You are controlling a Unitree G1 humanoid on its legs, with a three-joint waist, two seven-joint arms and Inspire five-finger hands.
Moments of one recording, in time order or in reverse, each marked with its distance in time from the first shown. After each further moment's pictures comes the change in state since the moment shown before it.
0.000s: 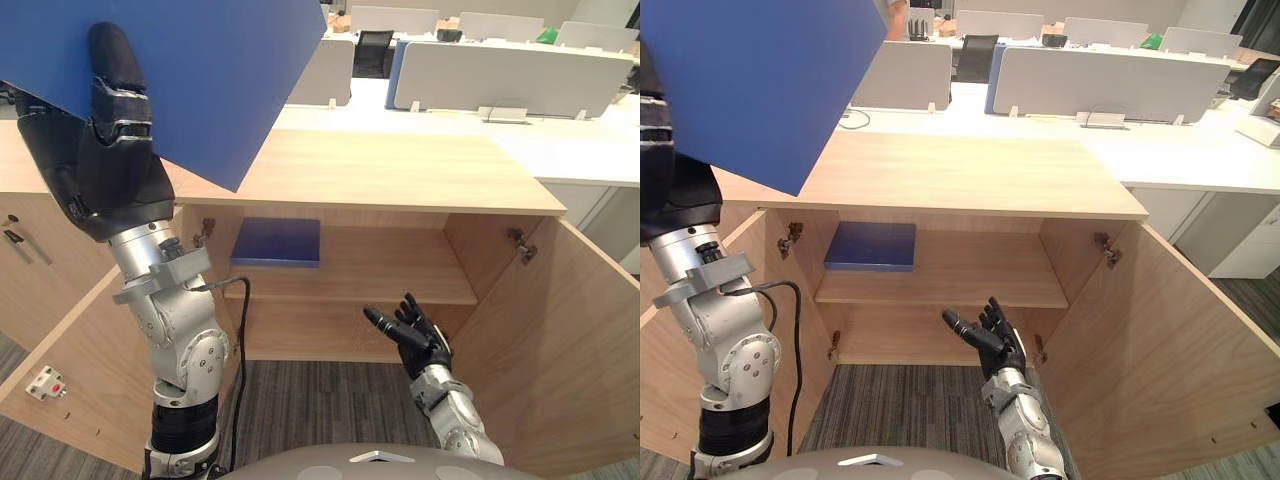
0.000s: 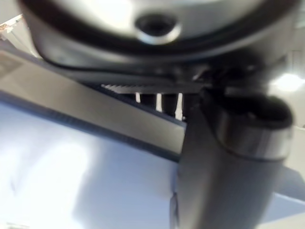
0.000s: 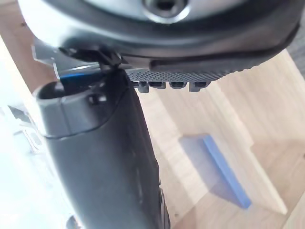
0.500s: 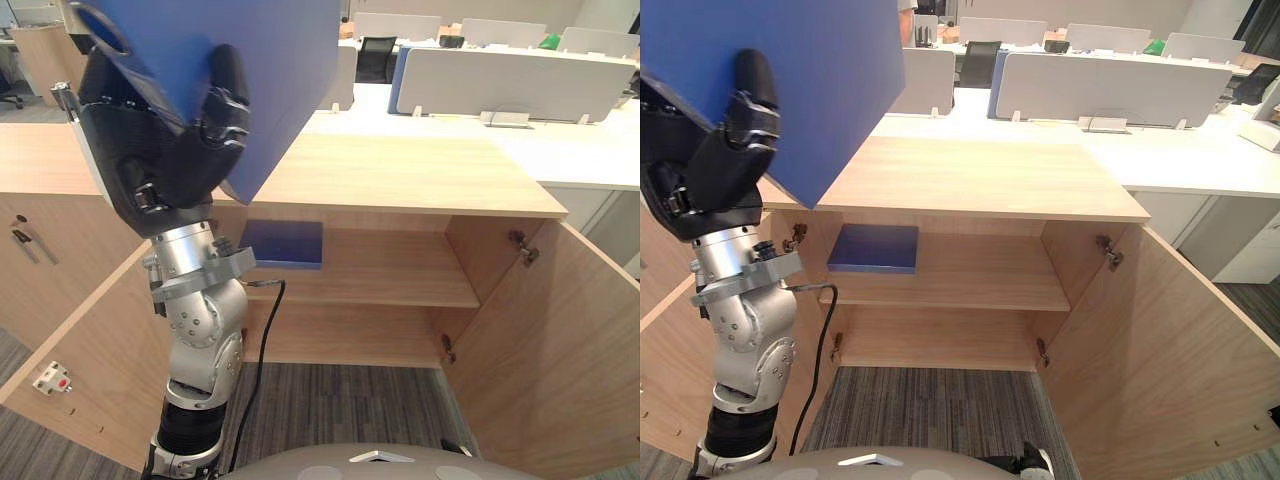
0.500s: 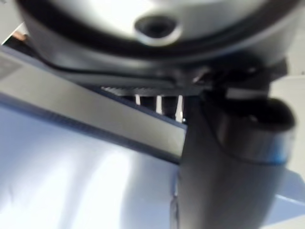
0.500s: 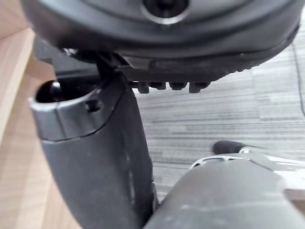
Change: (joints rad) left arm 0.000 0.027 -0.139 0.000 0.300 0.073 0.167; right arm -0.075 -0.030 -0.038 0.713 -0.757 0.127 -0.212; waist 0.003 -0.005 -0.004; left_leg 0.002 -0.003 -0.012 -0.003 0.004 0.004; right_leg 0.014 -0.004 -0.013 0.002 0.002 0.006
